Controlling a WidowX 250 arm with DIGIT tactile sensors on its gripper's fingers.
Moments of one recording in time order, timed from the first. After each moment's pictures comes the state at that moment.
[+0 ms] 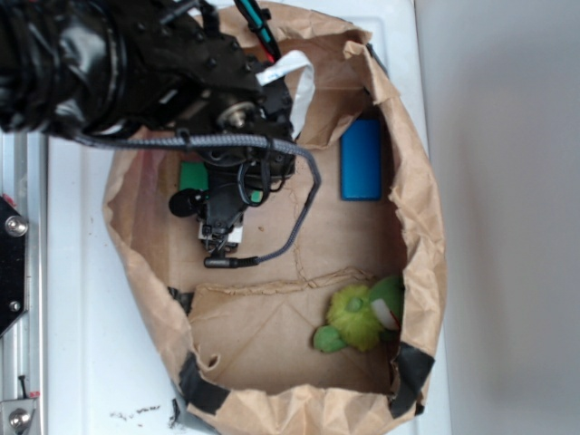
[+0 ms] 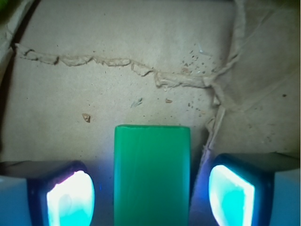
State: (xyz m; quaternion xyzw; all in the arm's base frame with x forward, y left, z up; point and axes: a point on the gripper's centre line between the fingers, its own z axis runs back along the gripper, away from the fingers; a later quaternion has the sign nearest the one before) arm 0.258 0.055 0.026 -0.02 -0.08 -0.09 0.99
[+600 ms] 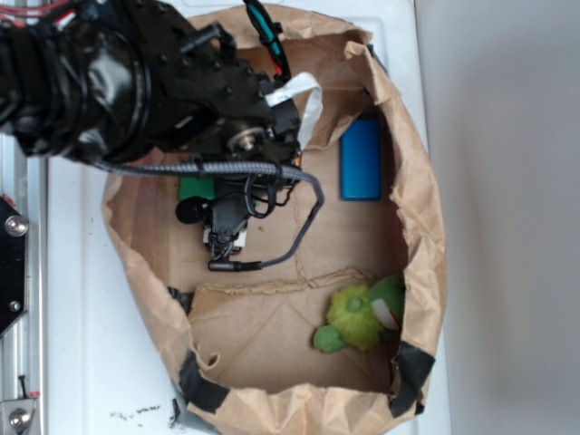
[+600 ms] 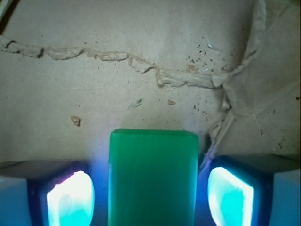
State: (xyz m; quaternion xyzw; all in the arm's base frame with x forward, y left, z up) arm 0.263 0.045 0.018 -0.01 -0.08 -0.10 0.99
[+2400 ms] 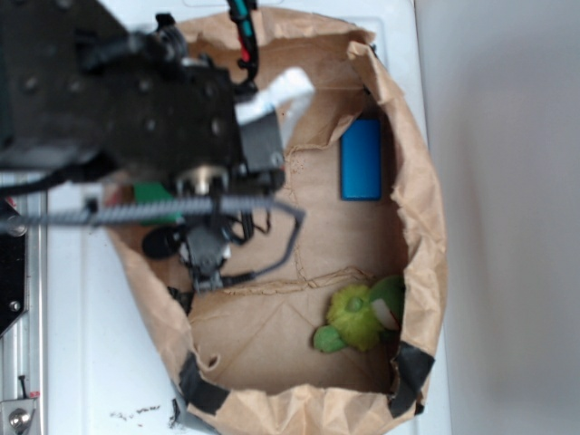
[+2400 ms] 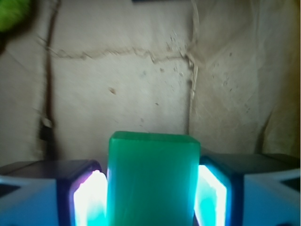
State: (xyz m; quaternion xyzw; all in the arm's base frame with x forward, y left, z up) arm 0.243 0.026 0.094 0.03 -0.05 0.01 1.00
